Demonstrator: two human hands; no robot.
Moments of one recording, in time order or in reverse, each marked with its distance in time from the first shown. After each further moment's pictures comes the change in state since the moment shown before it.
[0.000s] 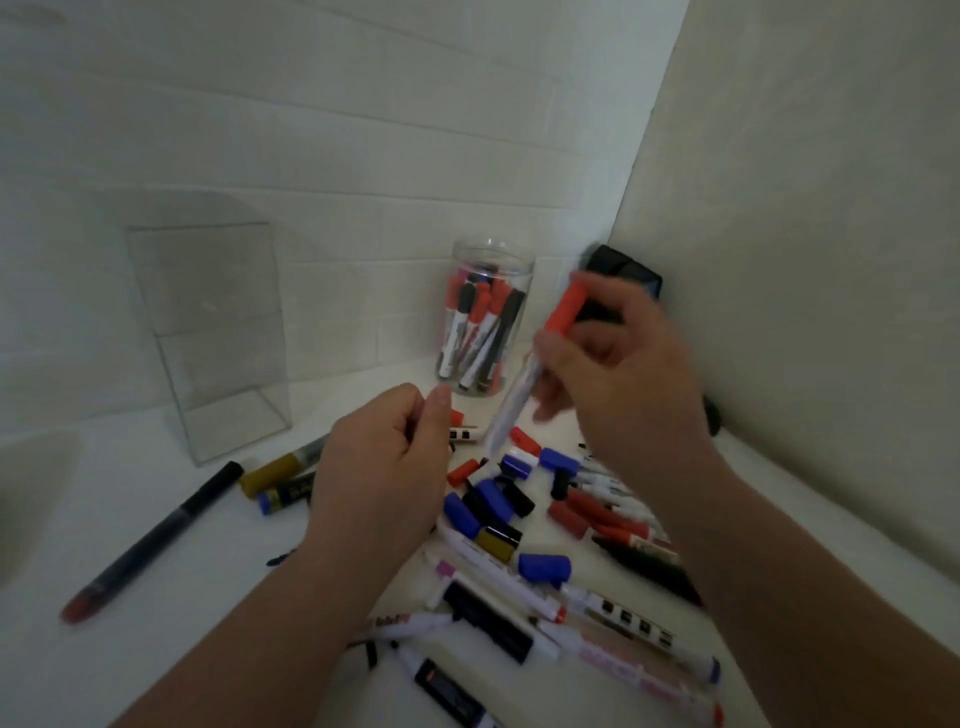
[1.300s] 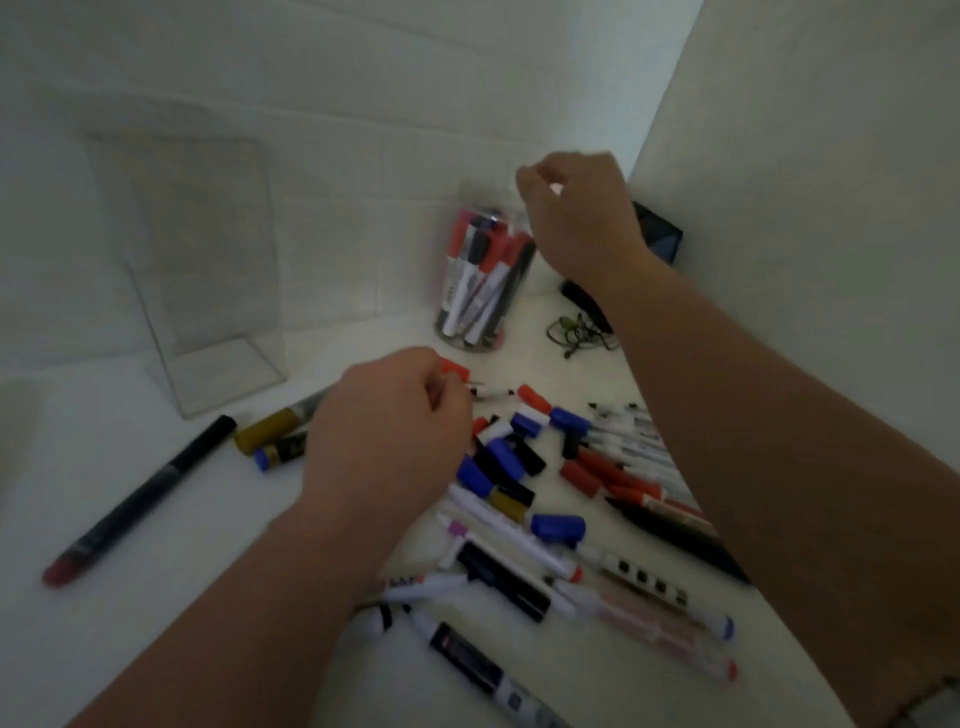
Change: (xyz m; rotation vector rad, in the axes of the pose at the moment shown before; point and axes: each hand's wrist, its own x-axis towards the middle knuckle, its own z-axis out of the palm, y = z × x) left_hand 0.009 -0.007 -0.006 0.255 -0.091 -0.003; right_hand 0.148 0.038 0.035 -0.782 0.047 -0.209
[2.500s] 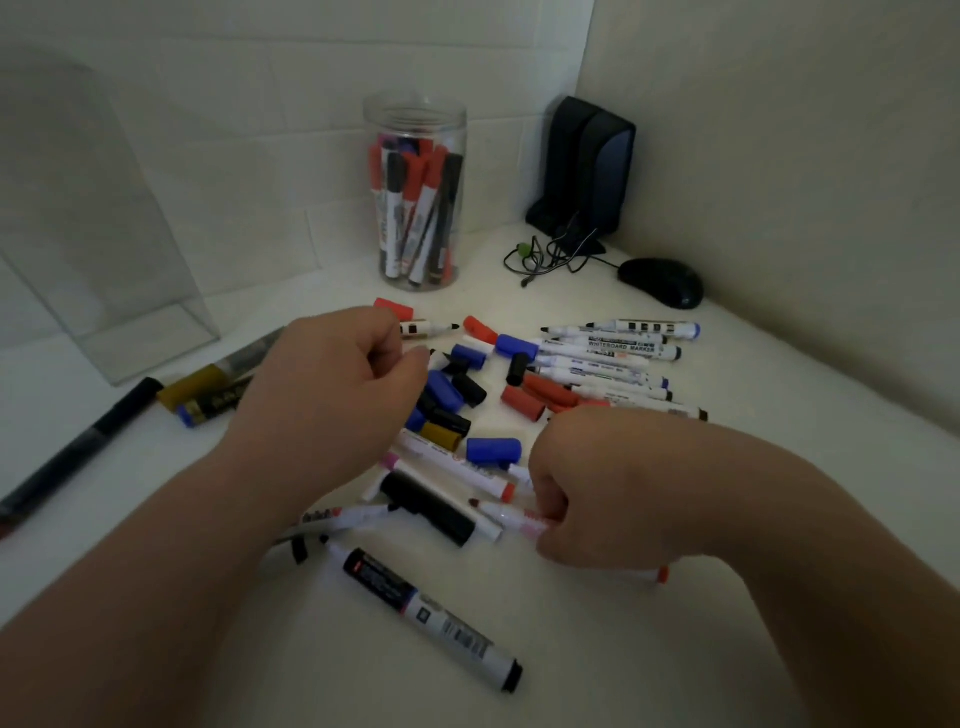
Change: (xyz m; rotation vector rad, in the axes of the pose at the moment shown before) left_hand -0.022 0.017 0.016 0.040 -0.174 0.138; right_hand -0.214 0.022 -0.079 -0.219 -1.227 -0.085
